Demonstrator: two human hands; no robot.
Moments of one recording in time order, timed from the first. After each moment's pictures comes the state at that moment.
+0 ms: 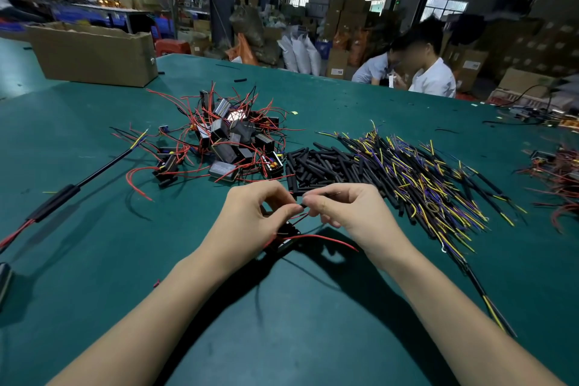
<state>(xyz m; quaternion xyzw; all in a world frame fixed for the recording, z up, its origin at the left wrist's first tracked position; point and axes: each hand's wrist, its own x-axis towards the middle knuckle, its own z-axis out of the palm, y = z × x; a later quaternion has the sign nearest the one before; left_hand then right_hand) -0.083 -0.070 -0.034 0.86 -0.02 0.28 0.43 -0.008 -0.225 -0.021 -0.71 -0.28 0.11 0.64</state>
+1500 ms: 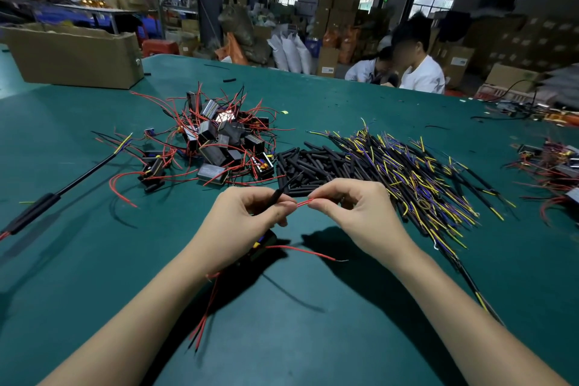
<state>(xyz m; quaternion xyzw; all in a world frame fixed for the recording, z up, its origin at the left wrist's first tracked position) -0.081 -0.066 -0.033 0.80 0.00 0.17 0.57 0.008 -0.241 -0.029 -0.78 -0.37 -0.06 0.51</state>
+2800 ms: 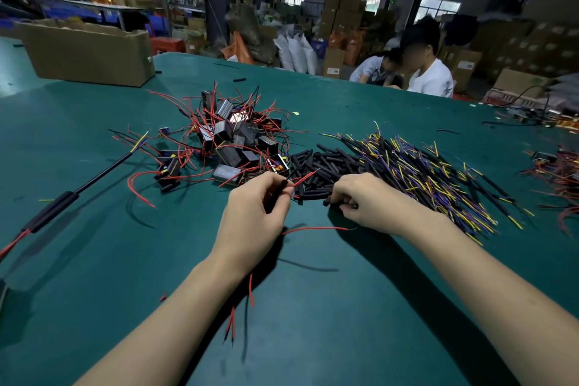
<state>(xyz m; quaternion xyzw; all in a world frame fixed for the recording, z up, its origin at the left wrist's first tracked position) -0.061 -0.057 -0.055 0.82 0.02 0.38 0.44 0.058 -0.230 -0.012 -0.89 -0.45 -0.02 0.04</state>
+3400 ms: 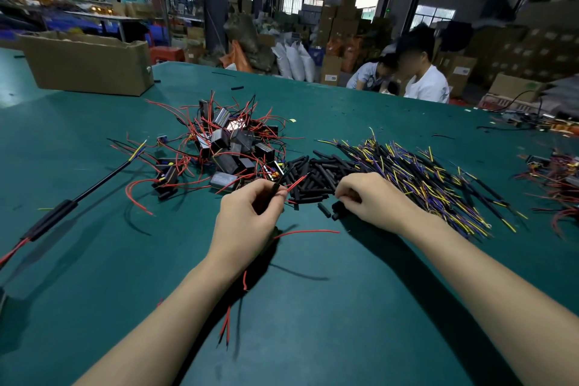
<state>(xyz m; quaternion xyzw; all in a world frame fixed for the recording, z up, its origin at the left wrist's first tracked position) -0.062 -0.057 -0.049 0.79 0.06 0.33 0.52 0.080 -0.243 -0.022 -0.89 -0.43 -0.10 0.12</state>
